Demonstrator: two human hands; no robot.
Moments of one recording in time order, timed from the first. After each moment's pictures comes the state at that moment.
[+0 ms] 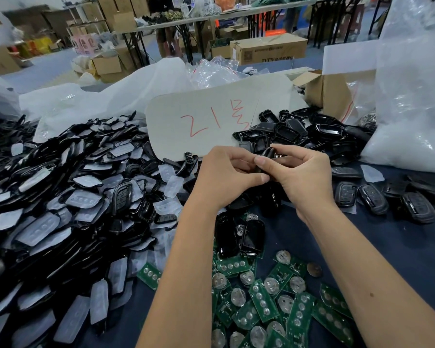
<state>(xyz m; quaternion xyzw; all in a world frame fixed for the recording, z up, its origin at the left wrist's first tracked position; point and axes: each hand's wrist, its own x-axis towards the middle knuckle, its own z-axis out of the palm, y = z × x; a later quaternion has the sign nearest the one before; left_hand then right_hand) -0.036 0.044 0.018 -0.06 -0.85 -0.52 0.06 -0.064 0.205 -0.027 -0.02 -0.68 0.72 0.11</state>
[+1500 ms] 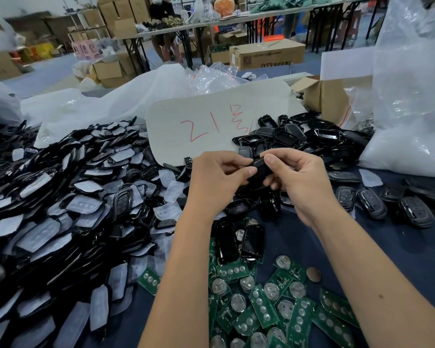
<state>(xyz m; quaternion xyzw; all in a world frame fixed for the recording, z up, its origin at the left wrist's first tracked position) -0.042 0.038 0.006 -0.04 -0.80 -0.59 0.13 -0.065 0.210 -0.025 0.10 -0.63 0.77 0.06</state>
